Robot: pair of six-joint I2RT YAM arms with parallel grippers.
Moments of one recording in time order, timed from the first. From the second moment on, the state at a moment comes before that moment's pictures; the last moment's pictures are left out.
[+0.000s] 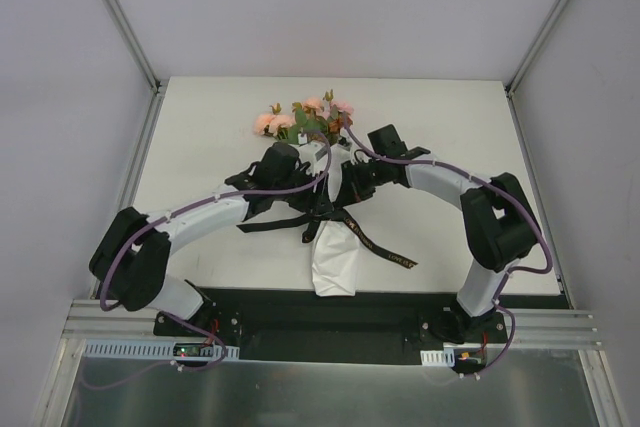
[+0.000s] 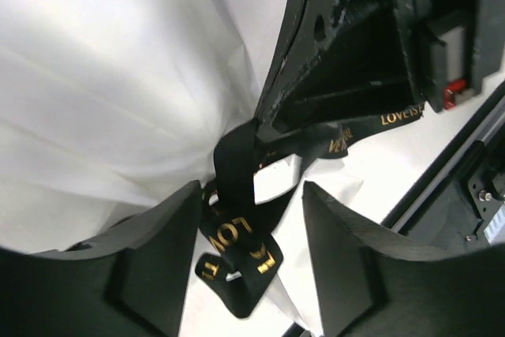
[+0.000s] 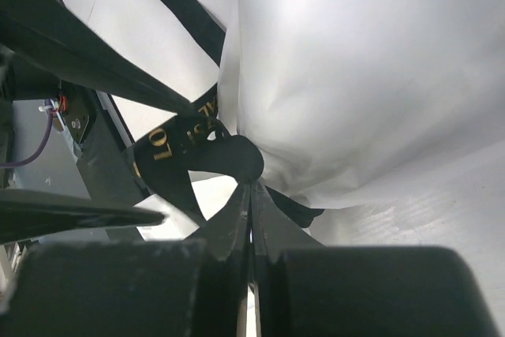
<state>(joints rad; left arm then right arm) -0.67 1.50 0.91 -0.14 0.35 -0.32 0.53 1.78 1.15 -0.37 -0.75 0.11</state>
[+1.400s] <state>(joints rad) -0.75 1.35 0.75 -0.06 0.48 -0.63 0.55 1.73 1.08 -0.18 -0.69 0.42</state>
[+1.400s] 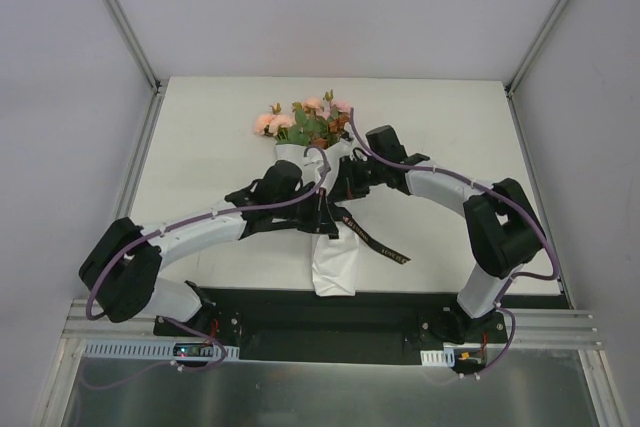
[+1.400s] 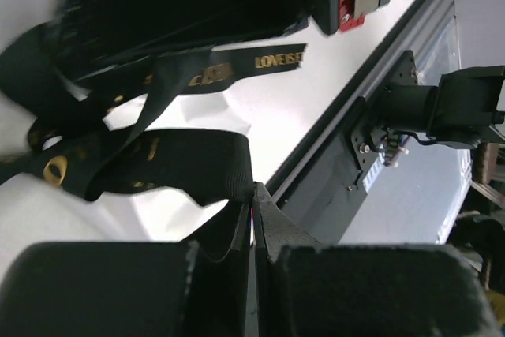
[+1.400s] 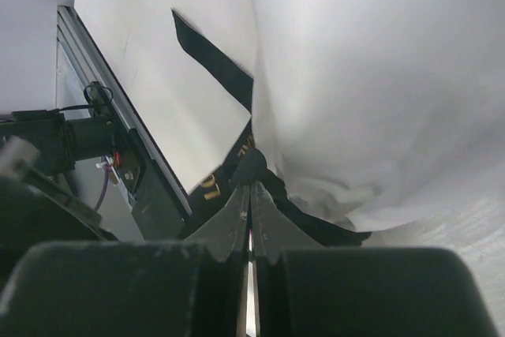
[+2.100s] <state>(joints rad) -0.90 1.54 0.88 -0.12 0.35 -0.72 0.56 1.85 1.24 -0.28 -0.68 0.42</state>
